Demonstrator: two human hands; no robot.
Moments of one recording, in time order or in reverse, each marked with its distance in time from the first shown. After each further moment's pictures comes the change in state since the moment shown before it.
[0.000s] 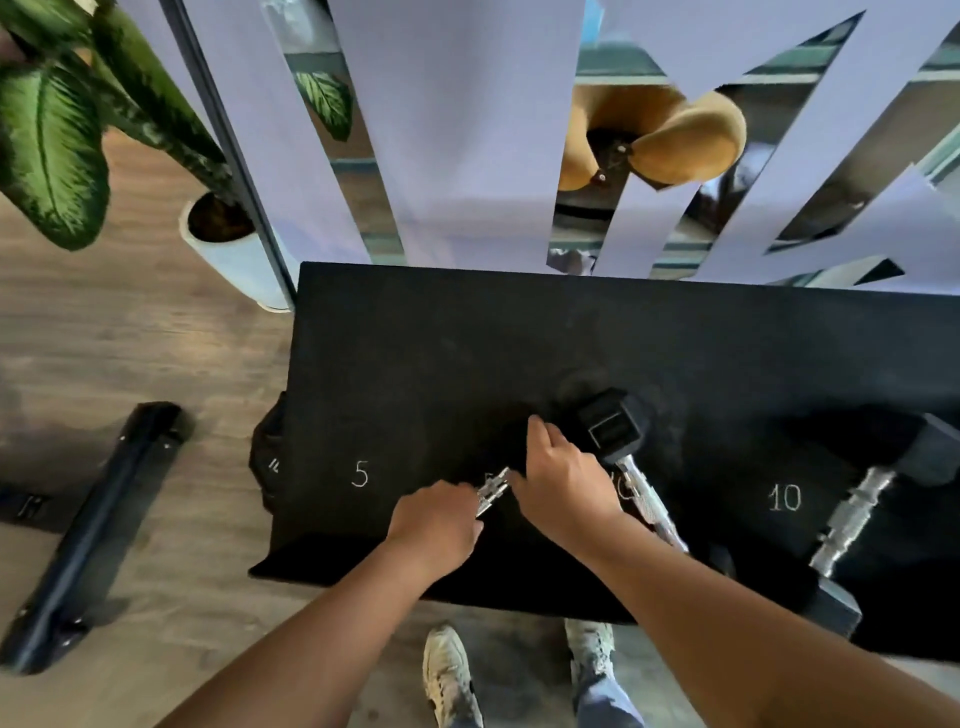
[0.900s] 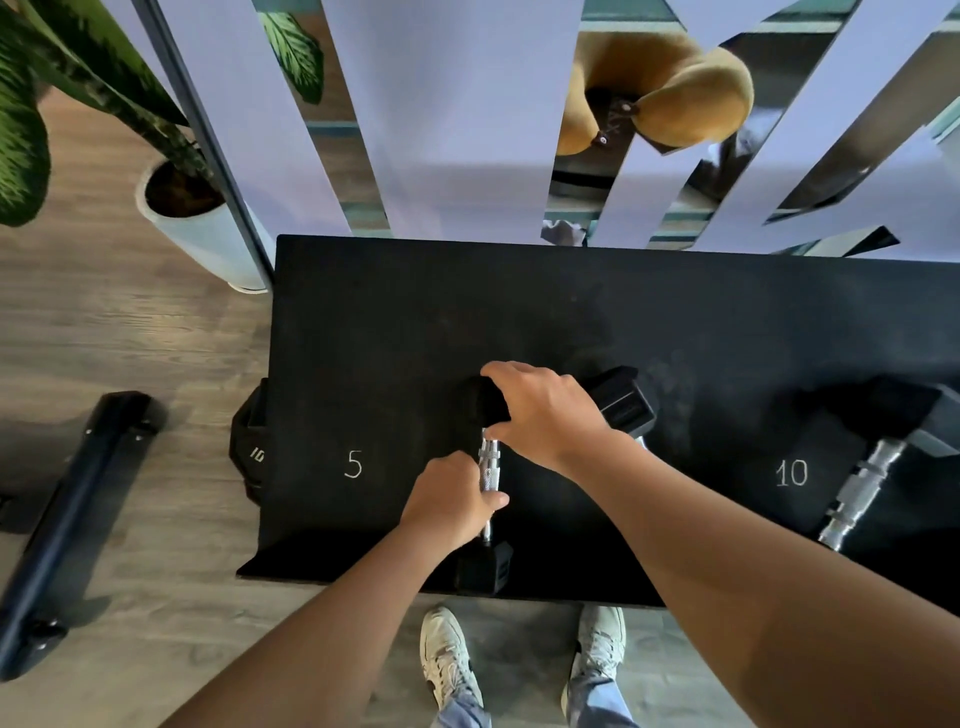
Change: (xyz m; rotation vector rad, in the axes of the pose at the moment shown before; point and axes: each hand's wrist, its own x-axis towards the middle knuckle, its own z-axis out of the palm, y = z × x) left_hand 0.023 -0.001 0.005 -0.497 0.001 -0.131; right_hand 0.048 -0.023 -0.036 -0.012 0.001 -0.229
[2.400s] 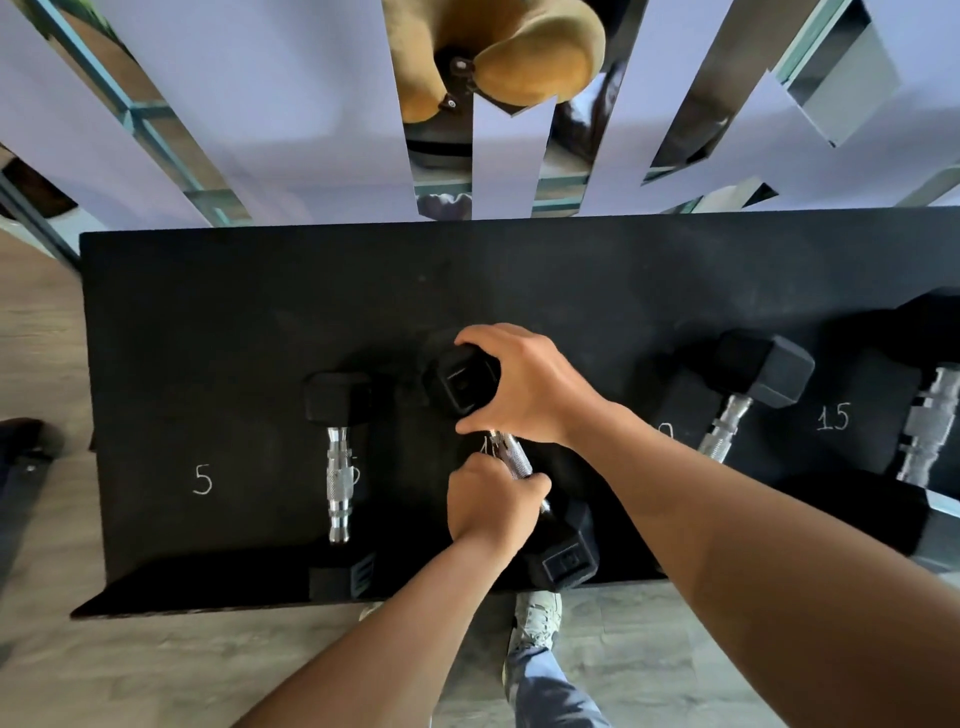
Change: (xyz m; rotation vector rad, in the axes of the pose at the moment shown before) left_hand -0.016 0.164 0.120 -0.319 0.113 -0.200; right_hand -0.053 0.144 -0.029 0.358 0.157 -0.008
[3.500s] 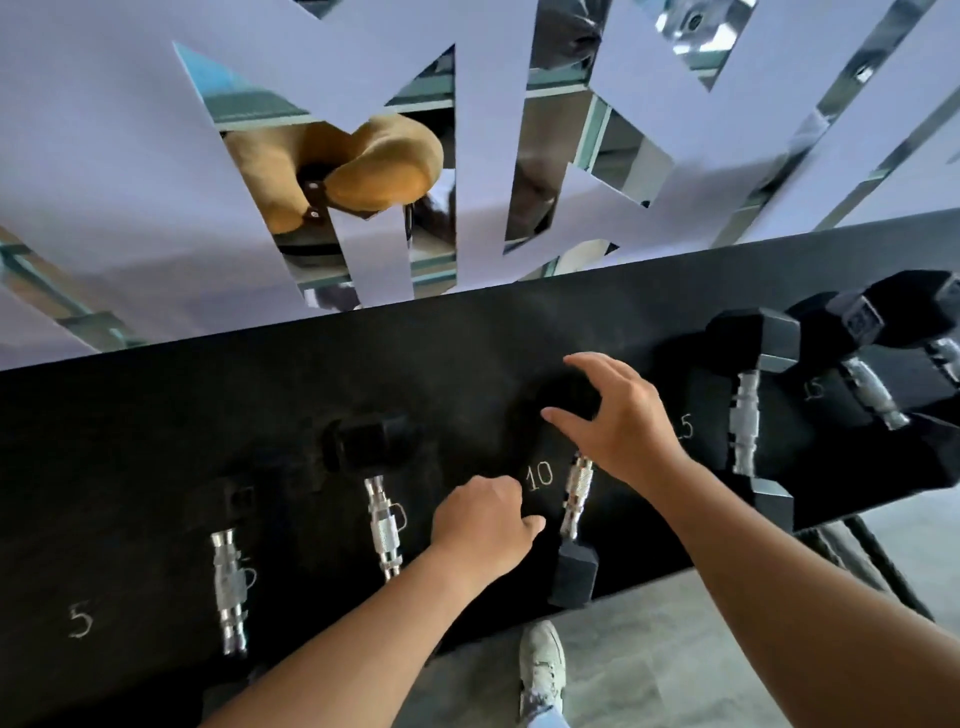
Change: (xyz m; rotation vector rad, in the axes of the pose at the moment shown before) left_hand -0.035 0.087 0.035 0.637 -0.201 0.699; right_hand -0.125 0.097 -0.121 -0.174 0.554 0.278
